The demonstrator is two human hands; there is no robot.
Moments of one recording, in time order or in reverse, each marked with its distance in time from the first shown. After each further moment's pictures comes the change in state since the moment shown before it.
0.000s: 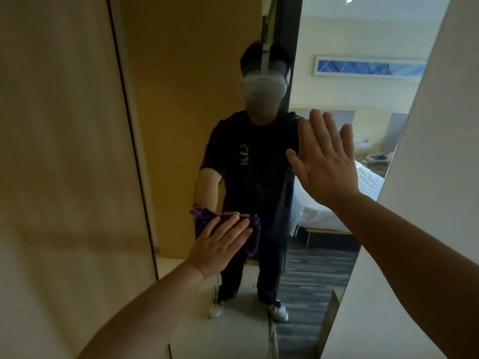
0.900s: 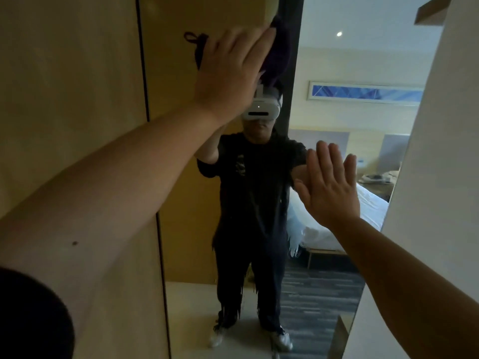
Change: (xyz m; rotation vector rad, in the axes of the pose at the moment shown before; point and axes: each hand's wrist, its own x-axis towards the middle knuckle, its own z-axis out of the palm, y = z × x) left_hand 0.284 -0.208 -0.152 0.149 0.502 -0.172; right_hand 0.004 -0.010 0.004 -0.143 -0.060 0.037
